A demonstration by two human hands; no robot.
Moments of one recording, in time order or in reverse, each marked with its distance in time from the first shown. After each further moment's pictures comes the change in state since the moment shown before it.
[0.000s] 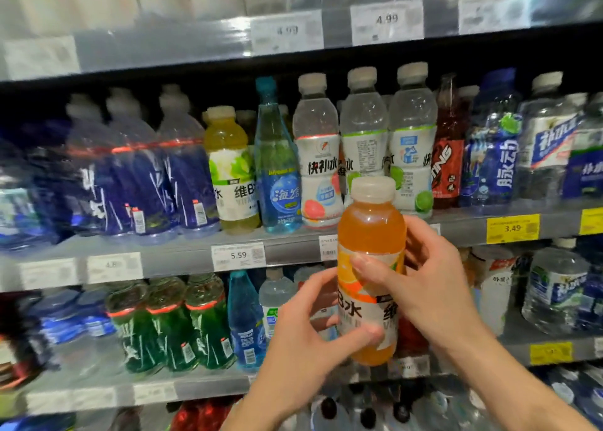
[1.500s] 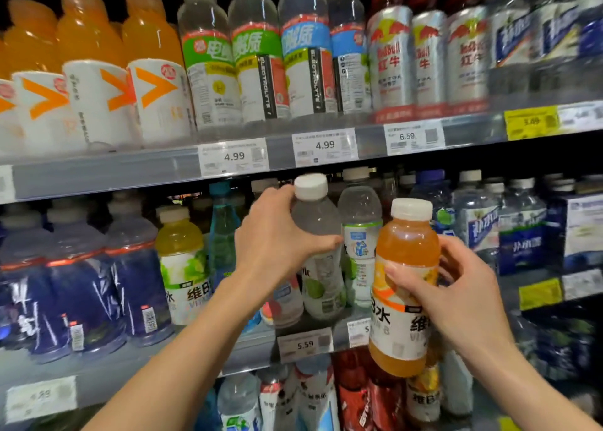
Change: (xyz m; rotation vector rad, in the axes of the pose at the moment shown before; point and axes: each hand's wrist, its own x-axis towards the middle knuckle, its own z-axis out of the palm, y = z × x) left_hand 0.186 0.139 -0.026 0.727 0.301 0.211; right_hand 0.077 -0.050 -0.080 -0.226 0.298 0.005
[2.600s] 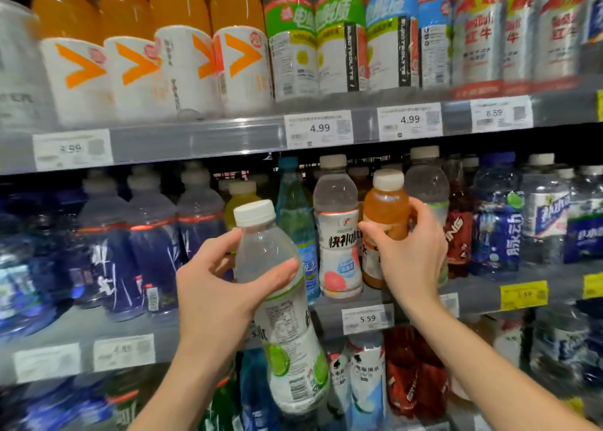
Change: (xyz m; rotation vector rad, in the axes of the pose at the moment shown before) left_hand -0.100 -0.106 -0.076 -0.662 0.227 -0.242; right_hand 0.020 0.017 0.139 -0.235 0.296 -0.078
